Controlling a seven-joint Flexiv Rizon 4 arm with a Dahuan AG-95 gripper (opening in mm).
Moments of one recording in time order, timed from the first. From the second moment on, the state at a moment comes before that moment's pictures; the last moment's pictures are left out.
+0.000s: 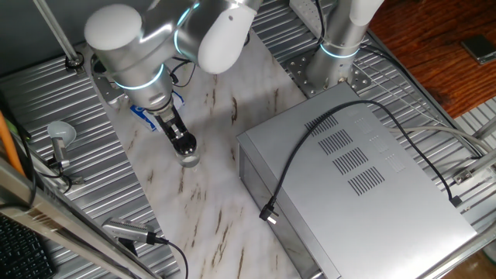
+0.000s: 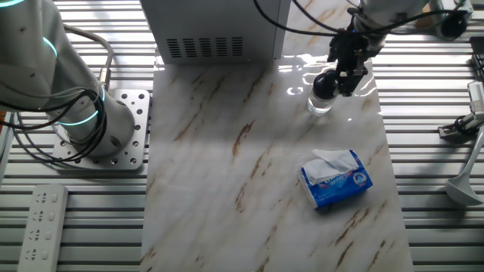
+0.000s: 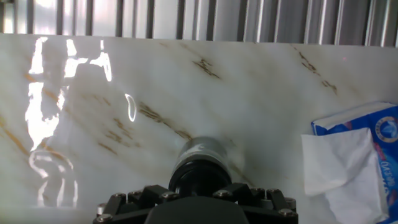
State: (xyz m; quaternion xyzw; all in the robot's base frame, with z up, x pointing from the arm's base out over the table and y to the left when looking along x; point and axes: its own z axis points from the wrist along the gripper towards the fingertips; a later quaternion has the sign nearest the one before) arm 0.568 0.074 0.125 0.04 -1.00 -0.02 0.06
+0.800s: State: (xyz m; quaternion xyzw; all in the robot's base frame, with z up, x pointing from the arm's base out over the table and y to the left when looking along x) arm 0.569 0.074 0.115 0.03 -1.00 -0.02 0.03
